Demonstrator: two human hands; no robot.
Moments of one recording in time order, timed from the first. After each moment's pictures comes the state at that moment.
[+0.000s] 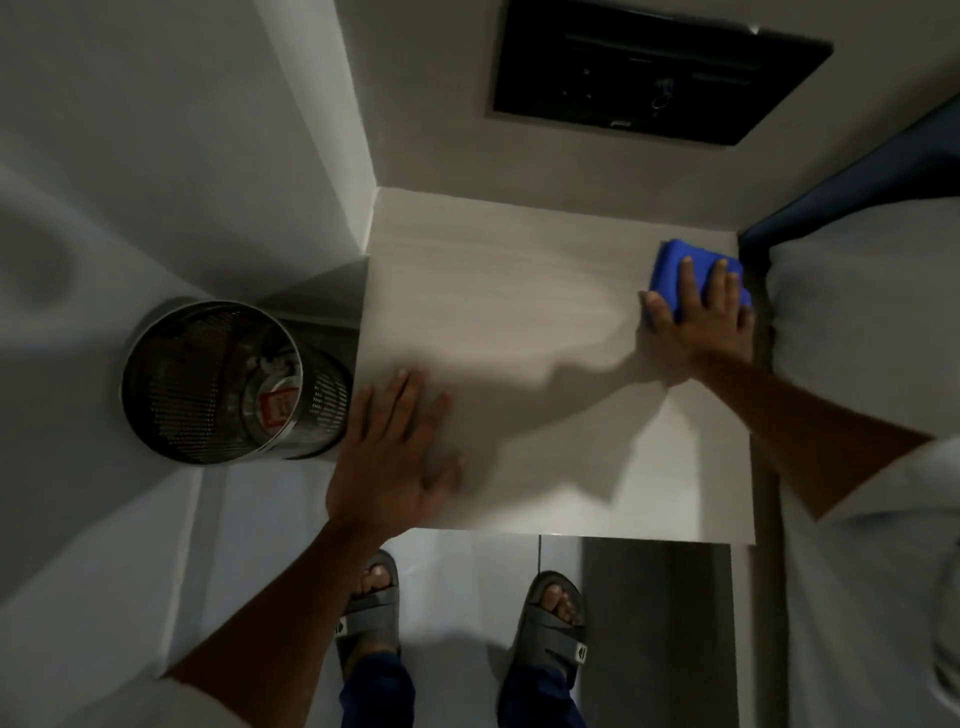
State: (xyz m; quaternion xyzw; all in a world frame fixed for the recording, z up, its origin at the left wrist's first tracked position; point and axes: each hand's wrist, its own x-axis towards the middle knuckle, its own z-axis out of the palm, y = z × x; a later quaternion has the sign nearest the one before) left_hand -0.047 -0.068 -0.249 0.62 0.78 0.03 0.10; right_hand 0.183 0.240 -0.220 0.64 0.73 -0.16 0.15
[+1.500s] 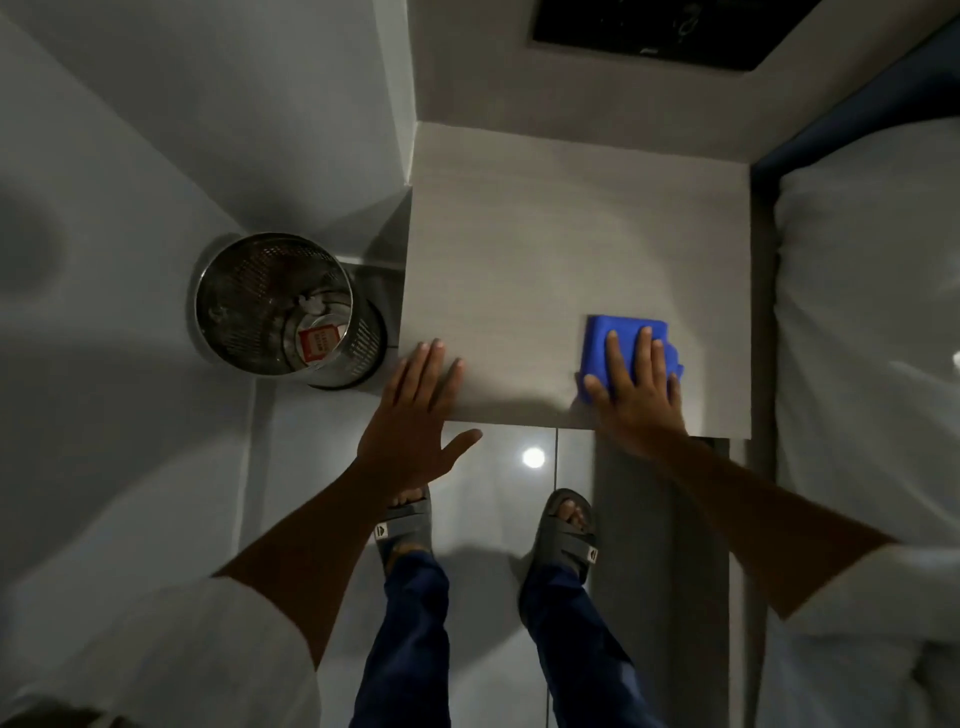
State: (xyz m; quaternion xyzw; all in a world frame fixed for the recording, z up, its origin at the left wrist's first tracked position) left_hand -0.042 -0.137 -0.240 0.66 0.73 -0.01 0.18; right_hand 0.196 0.028 -0.205 0.56 0.78 -0.22 0.19
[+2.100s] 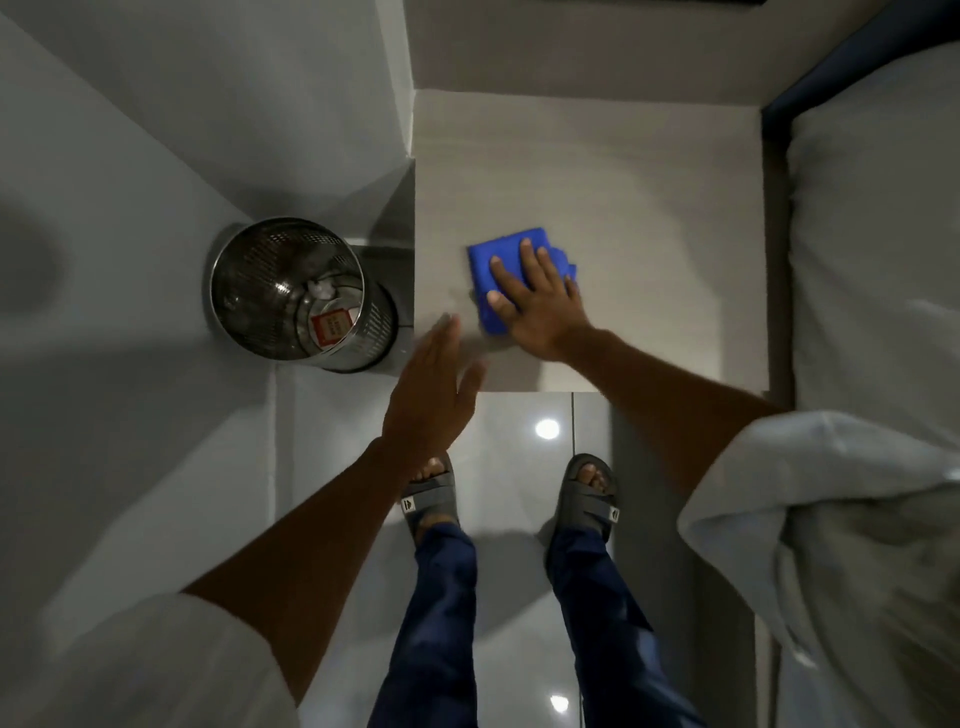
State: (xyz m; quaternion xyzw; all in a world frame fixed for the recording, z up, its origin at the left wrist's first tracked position) left_hand -0.036 -0.126 -0.208 0.49 0.77 0.21 0.33; right_hand 0.066 0.033 -0.195 0.45 0.82 -0.30 0.18
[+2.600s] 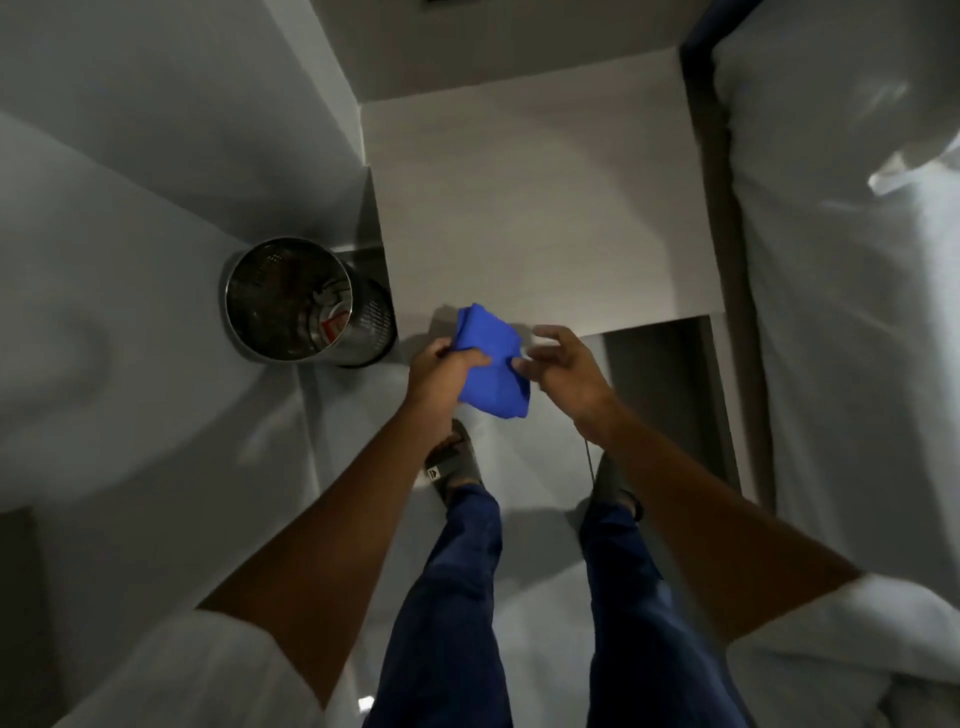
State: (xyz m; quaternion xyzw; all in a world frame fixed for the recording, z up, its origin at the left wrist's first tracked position) left_hand 0.010 -0.117 -0.125 0.02 0.74 0.34 0.58; right_hand 0.160 -0.072 -0.118 0.62 0.38 -0.68 -0.08
